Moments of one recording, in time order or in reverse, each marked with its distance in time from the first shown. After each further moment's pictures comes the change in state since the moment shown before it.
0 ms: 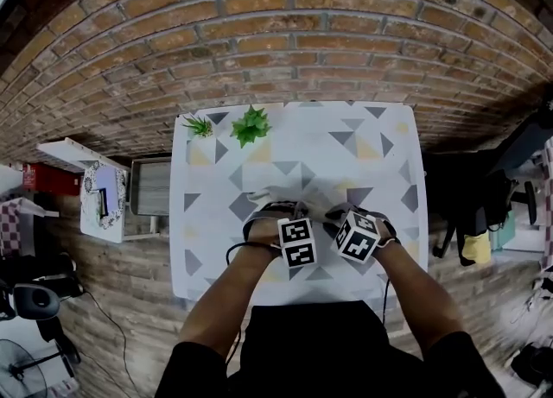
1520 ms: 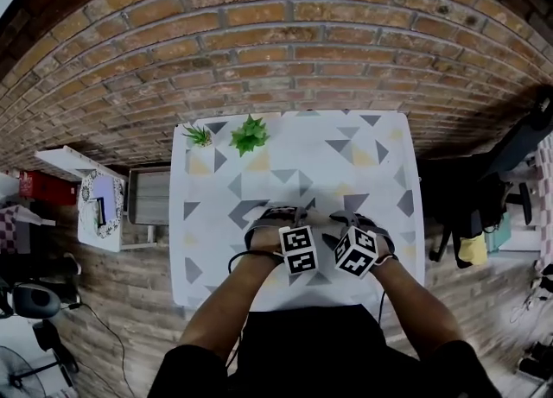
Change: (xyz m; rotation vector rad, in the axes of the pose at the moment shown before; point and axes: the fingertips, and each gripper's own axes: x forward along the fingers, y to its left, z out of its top) left arm 0.000 0.006 0.002 0.016 -0.001 0.066; right arm -0.013 -0.003 0.000 0.038 -0.009 -0.167
